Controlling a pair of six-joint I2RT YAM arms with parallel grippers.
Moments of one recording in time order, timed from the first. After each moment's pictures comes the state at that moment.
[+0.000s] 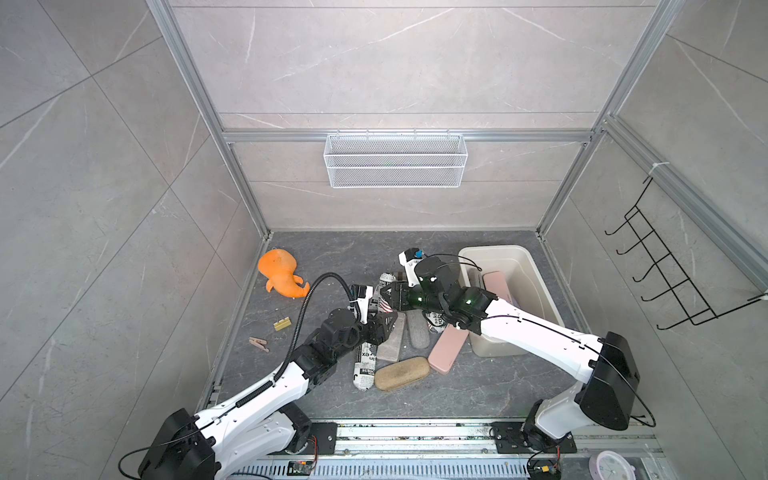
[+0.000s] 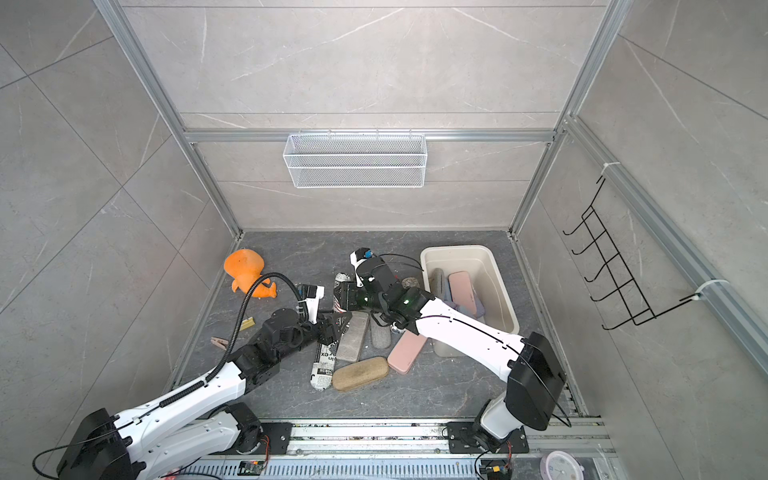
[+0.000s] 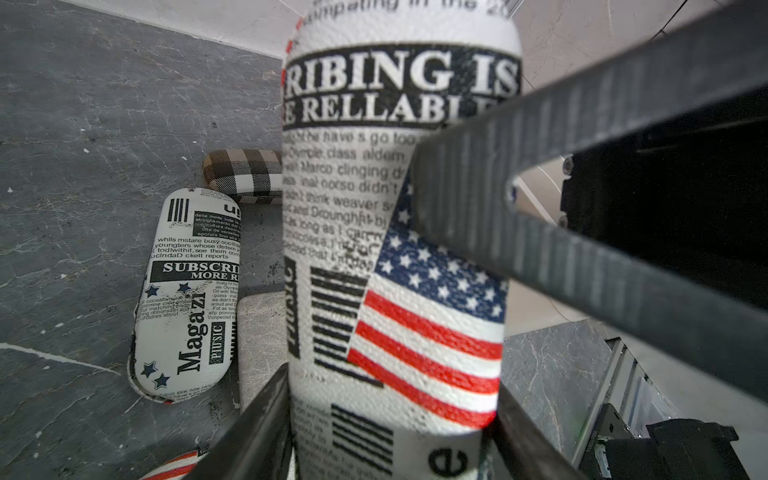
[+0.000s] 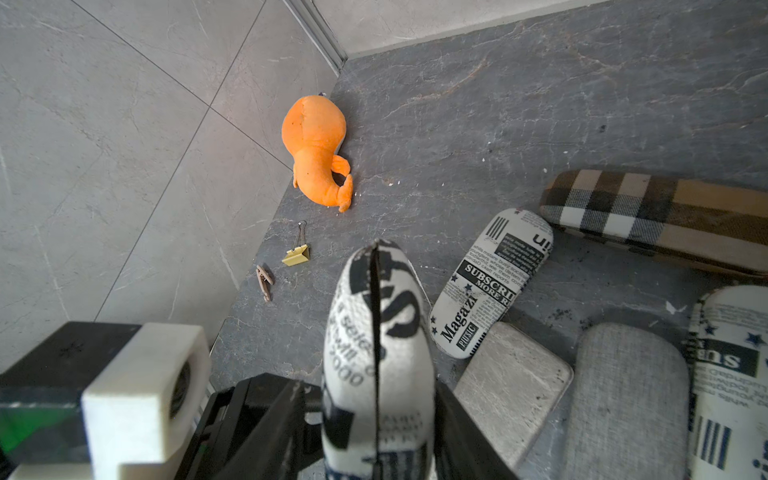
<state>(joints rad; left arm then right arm) -0.73 0.98 0.51 0.13 0.08 -0.52 0.87 1.56 1.29 -0.28 -0.05 0.64</state>
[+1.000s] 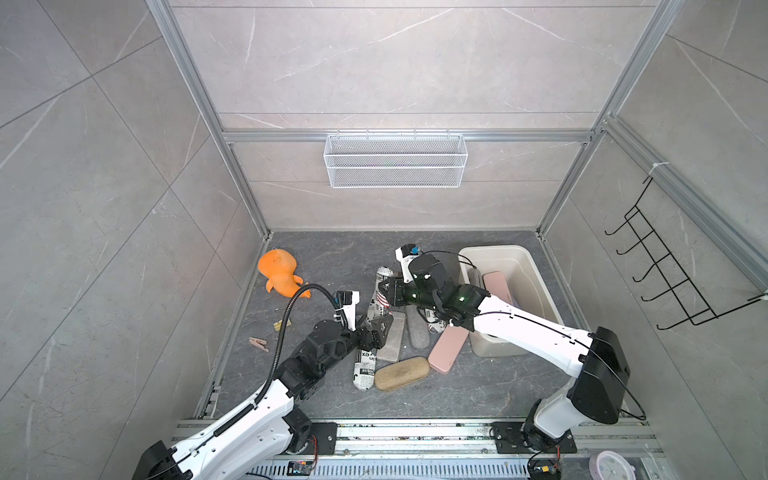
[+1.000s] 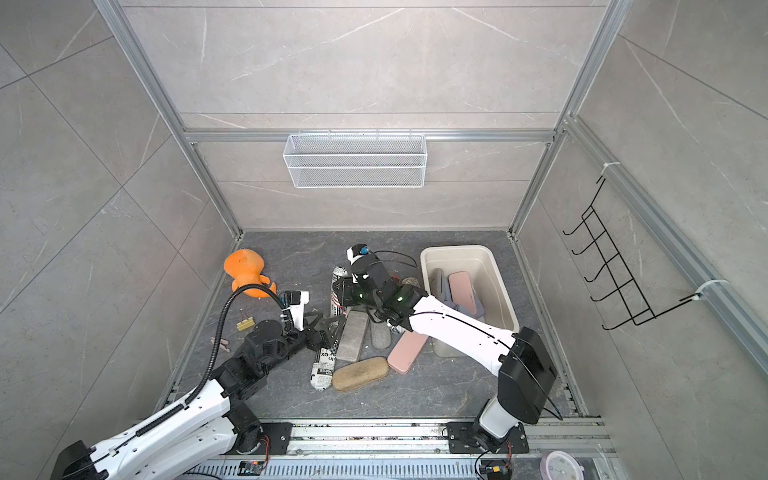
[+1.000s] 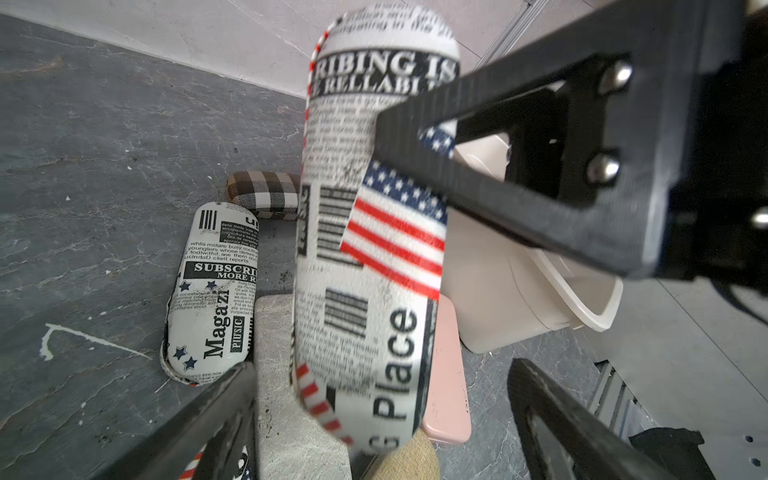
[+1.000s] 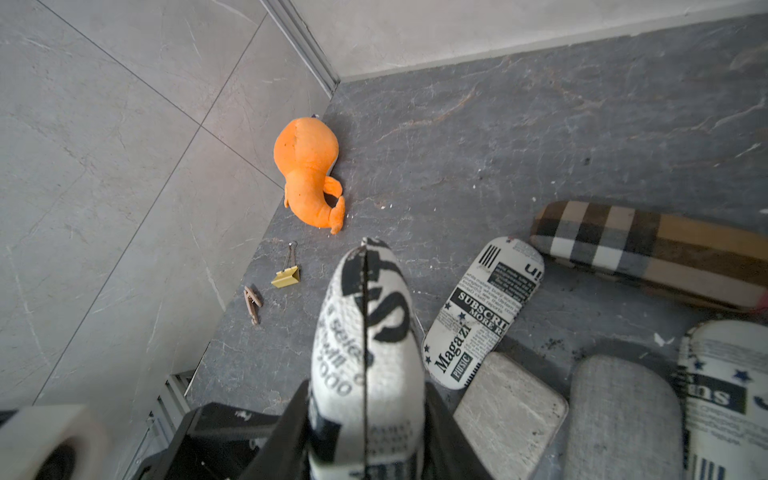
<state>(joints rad) -0.73 0.76 0.42 0.08 0.02 -0.55 0.87 1.60 1.36 -0.26 0.03 0.61</state>
